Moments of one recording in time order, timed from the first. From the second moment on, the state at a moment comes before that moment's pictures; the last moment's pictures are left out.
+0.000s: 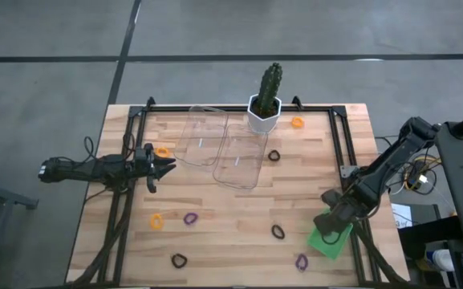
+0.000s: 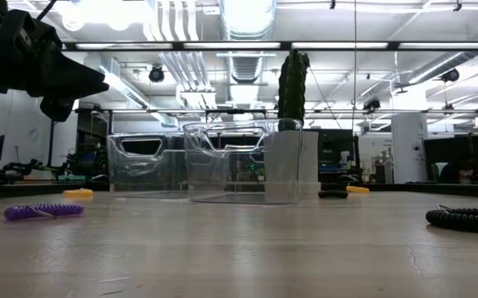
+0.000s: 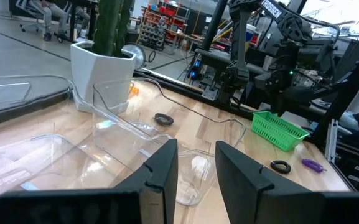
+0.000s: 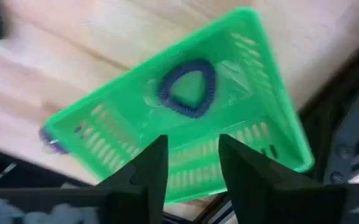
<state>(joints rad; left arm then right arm) -0.11 0.02 0.07 -0.13 -0.34 -0.32 0.78 1.11 0.72 -0.94 -0.17 1.96</state>
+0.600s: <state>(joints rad) -0.11 0.02 0.06 -0.07 -0.34 -0.33 0.74 1.15 1.01 -0.79 0.89 1.19</state>
